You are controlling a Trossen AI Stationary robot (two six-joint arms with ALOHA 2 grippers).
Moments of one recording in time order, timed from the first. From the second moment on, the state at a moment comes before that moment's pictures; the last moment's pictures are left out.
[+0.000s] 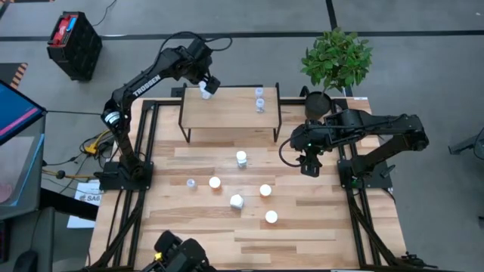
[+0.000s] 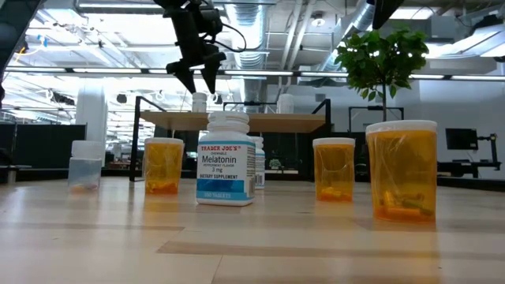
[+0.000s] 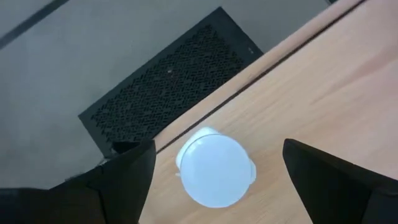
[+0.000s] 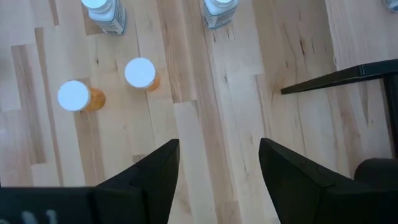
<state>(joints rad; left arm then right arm) 0.78 1.80 1.89 -1.13 -0.14 -0.13 0.10 1.36 1.58 -1.38 0.13 0.24</state>
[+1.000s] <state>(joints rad) 0.74 1.84 1.89 -1.16 -0.25 -0.35 0.10 1.36 1.58 -1.39 0.13 0.23</state>
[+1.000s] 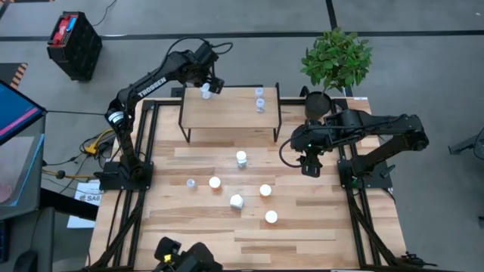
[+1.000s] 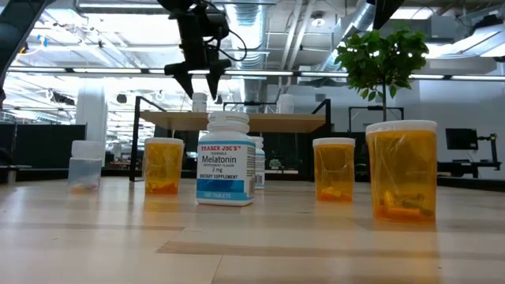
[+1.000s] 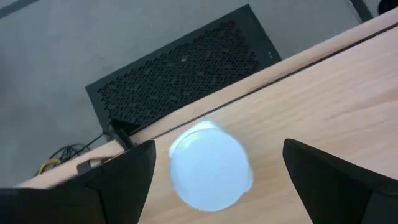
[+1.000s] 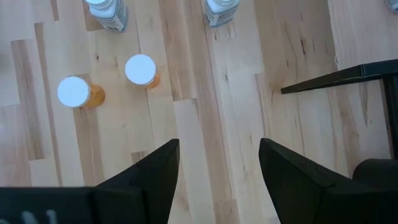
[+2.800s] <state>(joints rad) 0.78 1.85 2.00 -1.41 0.12 0.77 0.10 1.36 1.58 -1.38 0.13 0.23</state>
